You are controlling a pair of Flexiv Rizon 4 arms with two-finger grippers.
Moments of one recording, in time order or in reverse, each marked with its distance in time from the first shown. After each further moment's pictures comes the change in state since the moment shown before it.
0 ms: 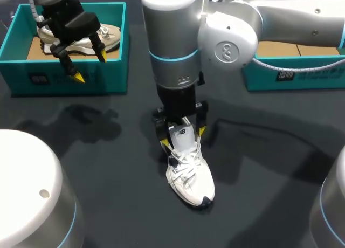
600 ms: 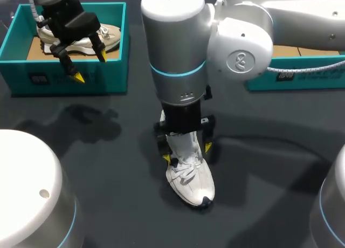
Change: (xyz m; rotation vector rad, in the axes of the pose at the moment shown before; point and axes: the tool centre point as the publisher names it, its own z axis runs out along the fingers) left arm 0.000 0.000 0.000 0.000 0.000 0.000; right arm 0.017 -0.072 -0.023 -0.023 -0.008 0.085
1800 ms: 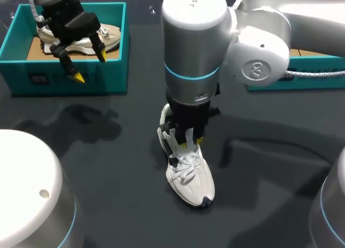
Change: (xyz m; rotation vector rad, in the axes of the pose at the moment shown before) left arm 0.000 0.000 0.000 0.000 0.000 0.000; right arm -0.014 0.038 0.003 -0.128 0.032 -0.101
